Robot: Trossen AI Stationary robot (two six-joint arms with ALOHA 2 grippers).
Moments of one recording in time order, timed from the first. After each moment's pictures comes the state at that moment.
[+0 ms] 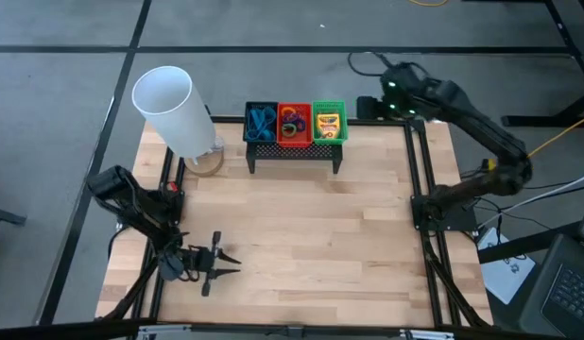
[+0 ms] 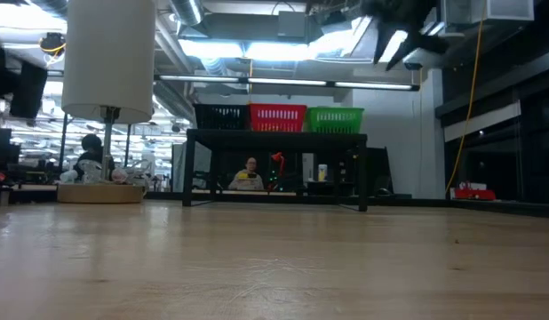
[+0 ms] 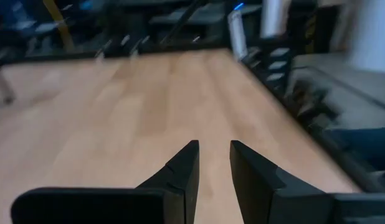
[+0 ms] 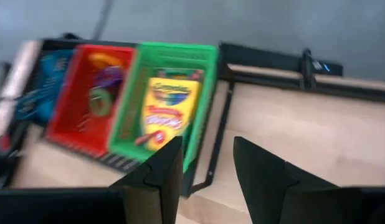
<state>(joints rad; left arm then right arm) -0.98 1.60 0.29 1.08 -0.88 -0.24 -0.59 1.34 1.56 -1.13 0.12 0.73</state>
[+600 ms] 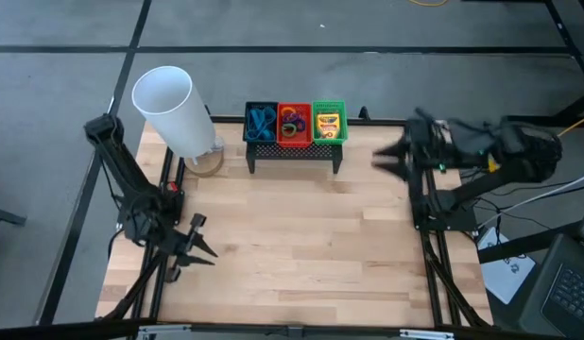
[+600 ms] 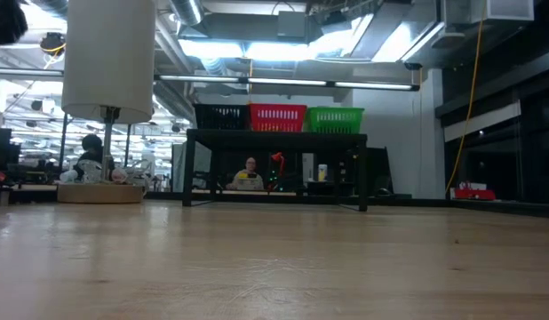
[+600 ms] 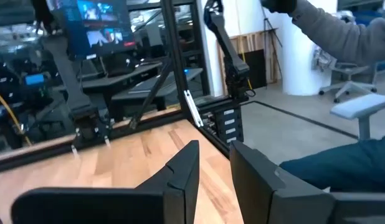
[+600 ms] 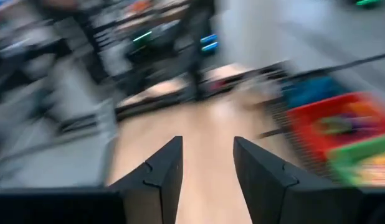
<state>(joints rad) -1.02 0.78 0.29 0.57 -0.67 0.15 0.26 1.04 1.56 -0.89 0.29 0.35</state>
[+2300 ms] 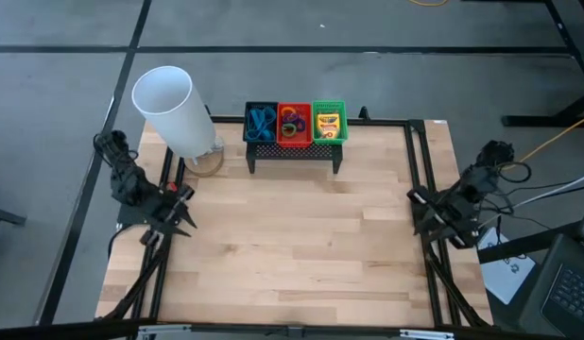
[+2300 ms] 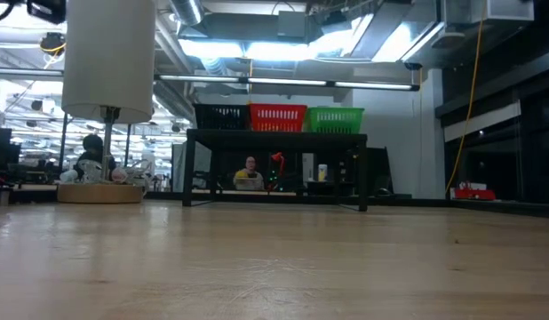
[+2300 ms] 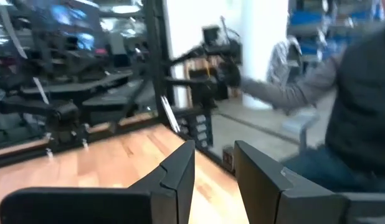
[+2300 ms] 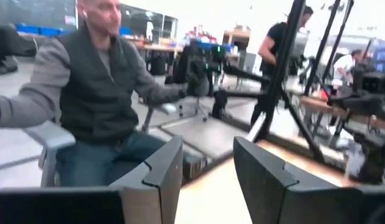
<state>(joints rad) -0.82 0.11 0.27 -0.14 -0.30 0.08 0.75 0.10 0.41 -0.25 -0.04 -0.14</state>
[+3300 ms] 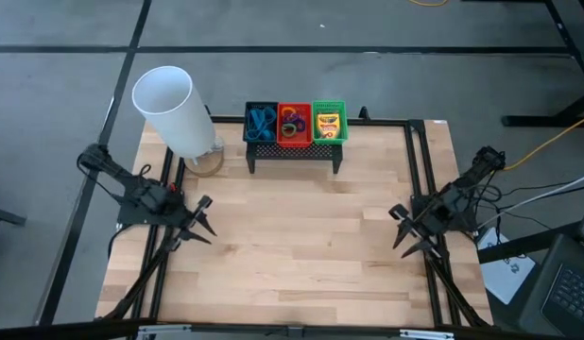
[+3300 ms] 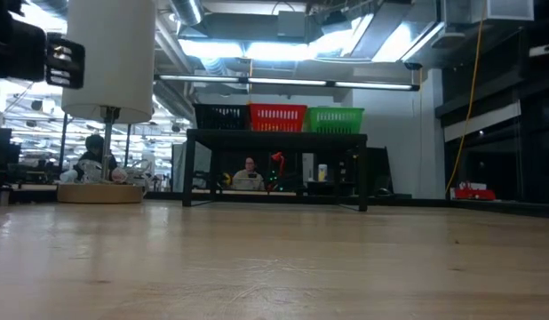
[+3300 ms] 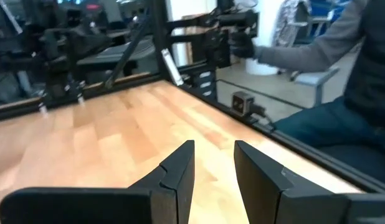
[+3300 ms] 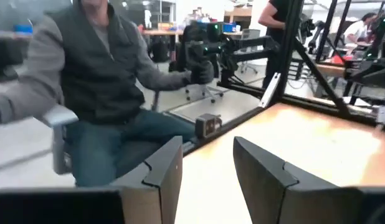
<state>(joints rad) -0.51 0.13 0.01 0.00 0.00 0.11 0.75 0.00 0.04 -0.06 -0.03 -0.05</state>
